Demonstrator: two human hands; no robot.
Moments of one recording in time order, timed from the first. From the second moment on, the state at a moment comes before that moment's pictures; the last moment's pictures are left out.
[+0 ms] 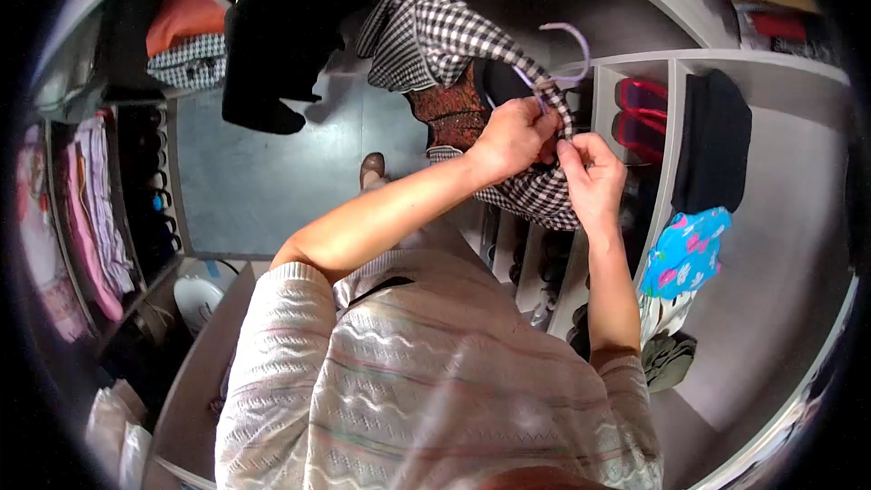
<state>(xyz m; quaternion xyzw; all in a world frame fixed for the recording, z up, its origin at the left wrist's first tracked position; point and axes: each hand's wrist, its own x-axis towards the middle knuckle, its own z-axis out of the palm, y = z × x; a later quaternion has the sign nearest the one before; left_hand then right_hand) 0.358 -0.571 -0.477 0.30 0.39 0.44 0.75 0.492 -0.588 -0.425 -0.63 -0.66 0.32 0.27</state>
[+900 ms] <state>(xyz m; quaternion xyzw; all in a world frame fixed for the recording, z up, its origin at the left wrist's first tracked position) 0.344 -0.611 -0.587 0.44 0.58 0.46 0.52 0.550 -0.559 -0.523 -0.67 -0.50 0.41 0.36</state>
